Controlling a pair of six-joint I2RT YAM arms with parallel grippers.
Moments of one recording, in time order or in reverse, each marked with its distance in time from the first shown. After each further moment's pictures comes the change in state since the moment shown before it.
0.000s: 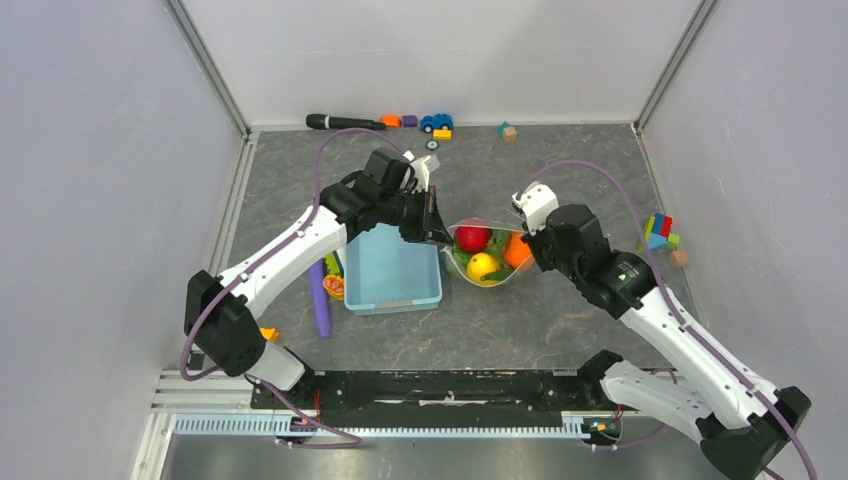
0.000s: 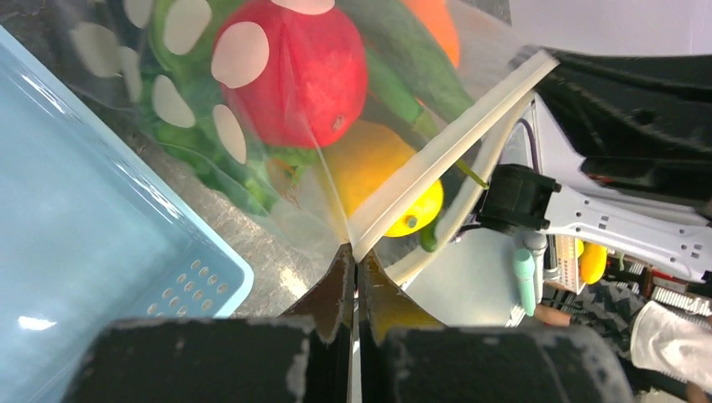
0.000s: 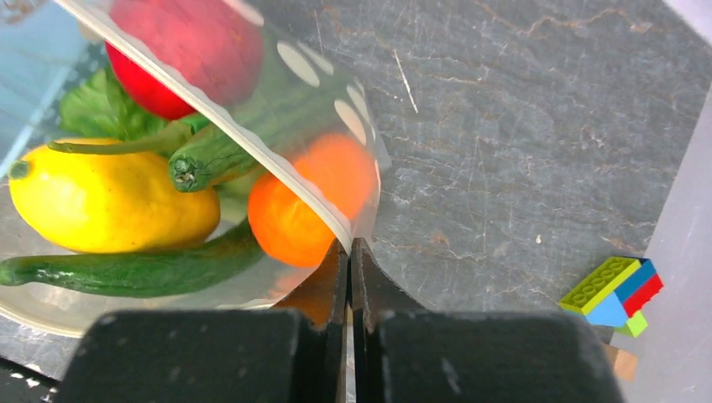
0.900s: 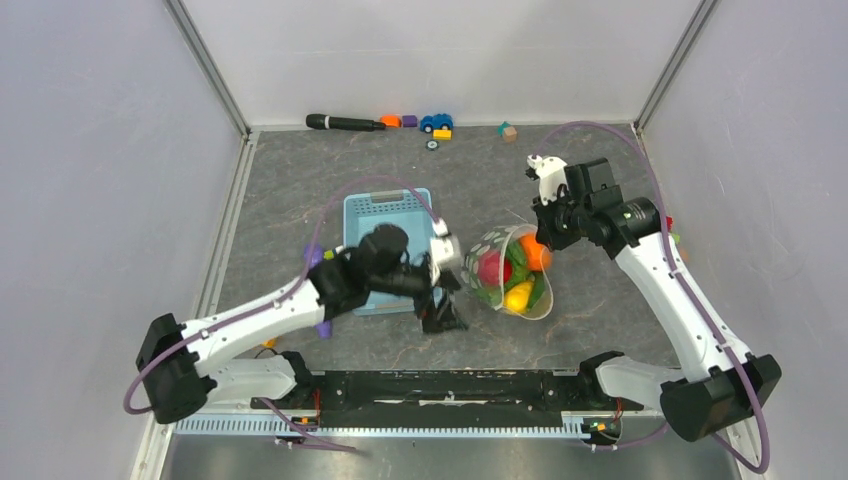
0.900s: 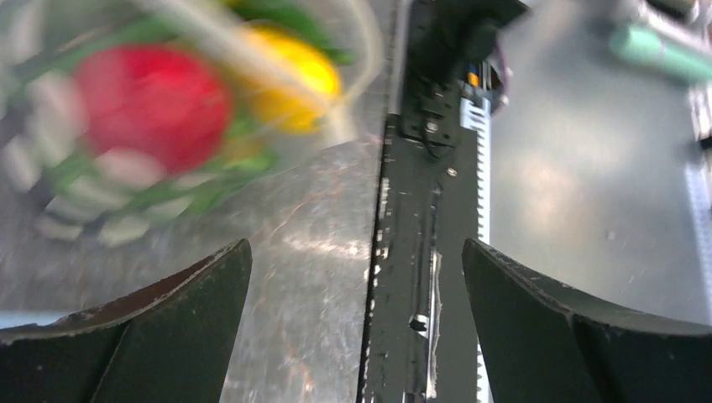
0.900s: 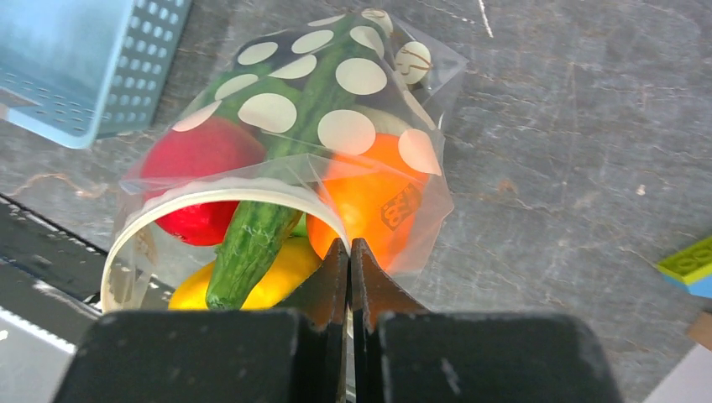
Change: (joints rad) left arm -0.219 -0.319 -0.435 0.372 0.098 0.518; right arm -0.278 0.237 0.315 -0.335 -0.371 0.022
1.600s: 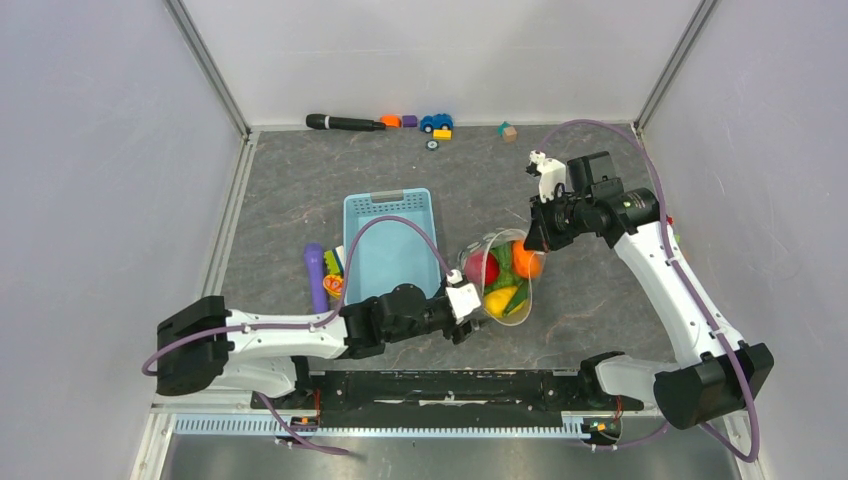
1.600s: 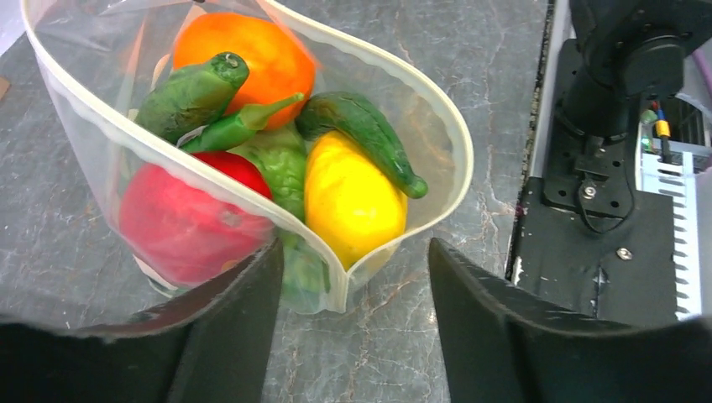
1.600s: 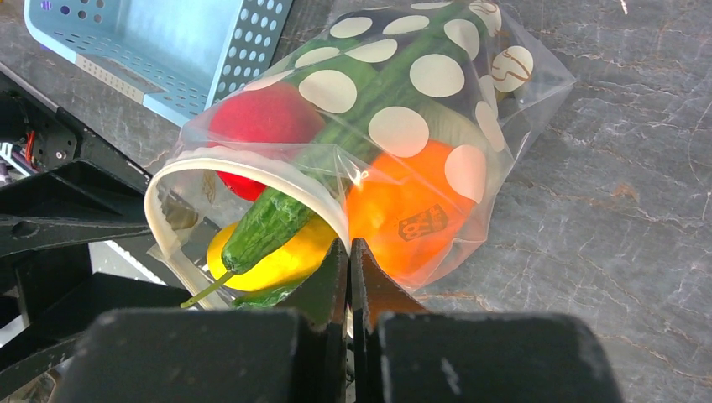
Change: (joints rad) left arm -0.408 0.059 -0.309 0.663 -0.653 0.195; right arm -0.056 0.071 0.055 -0.069 -0.263 0.086
